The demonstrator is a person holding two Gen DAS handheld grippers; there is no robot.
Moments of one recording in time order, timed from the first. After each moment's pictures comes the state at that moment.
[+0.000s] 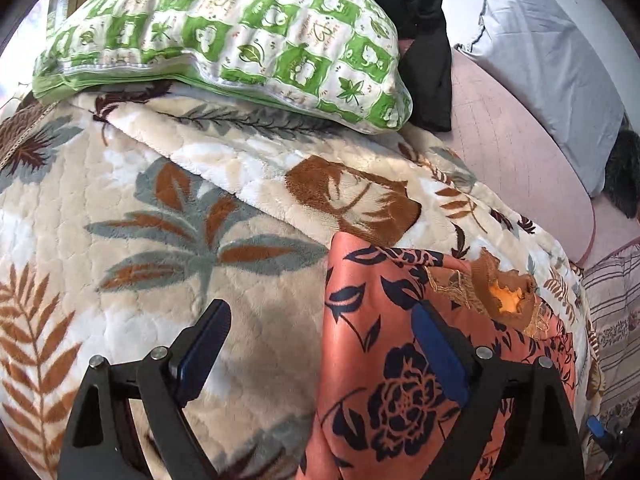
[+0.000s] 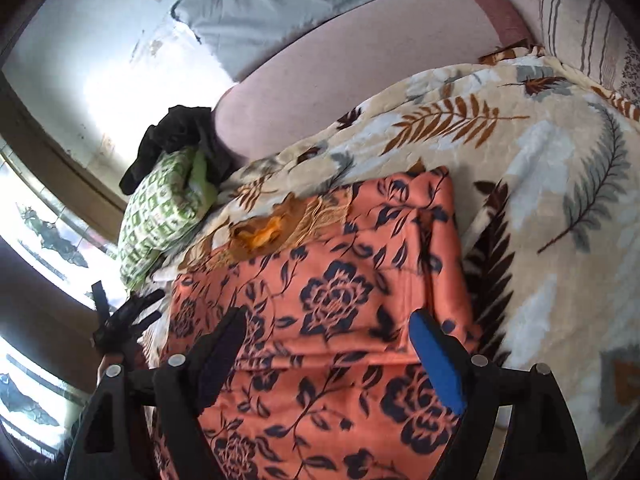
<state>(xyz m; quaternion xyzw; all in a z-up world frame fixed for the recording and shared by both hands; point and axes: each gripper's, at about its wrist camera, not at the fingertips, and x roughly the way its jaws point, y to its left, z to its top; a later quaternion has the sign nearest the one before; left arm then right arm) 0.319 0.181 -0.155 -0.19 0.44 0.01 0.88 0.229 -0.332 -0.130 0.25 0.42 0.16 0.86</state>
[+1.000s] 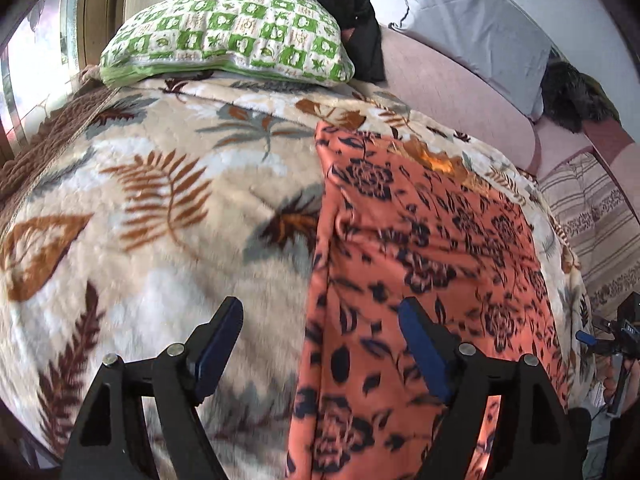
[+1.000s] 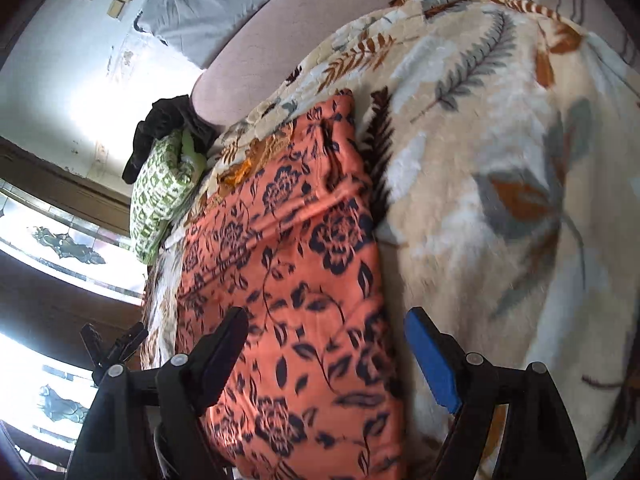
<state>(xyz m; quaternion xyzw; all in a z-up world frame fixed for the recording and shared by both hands) 0.061 0.187 -0.099 -0.14 0.46 -0.04 0.87 0.099 -0.429 -0.142 0.32 0.50 0.16 0.79</state>
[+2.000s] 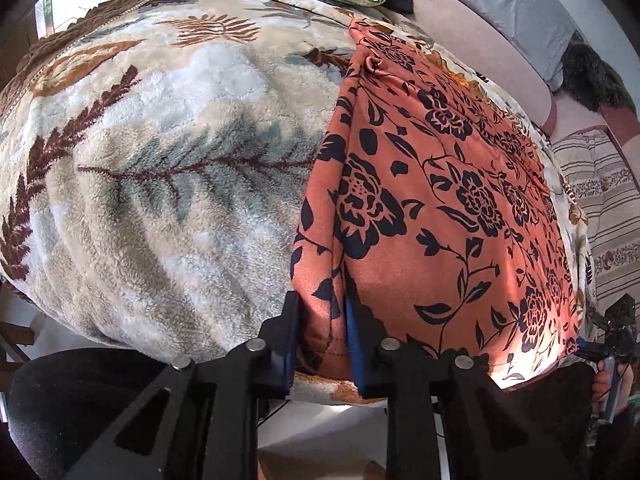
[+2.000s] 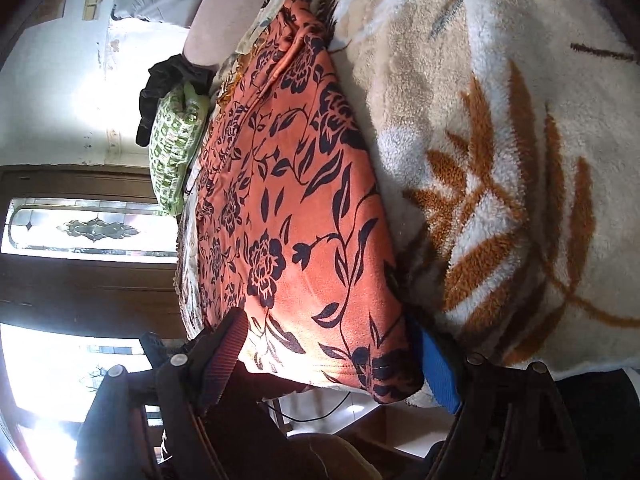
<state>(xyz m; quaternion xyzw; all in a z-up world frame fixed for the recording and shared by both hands) -0.048 0.172 -0.170 -0.19 0.53 -0.01 0.83 -0.004 -0.417 -0.217 0.39 0.56 0.21 0.70</state>
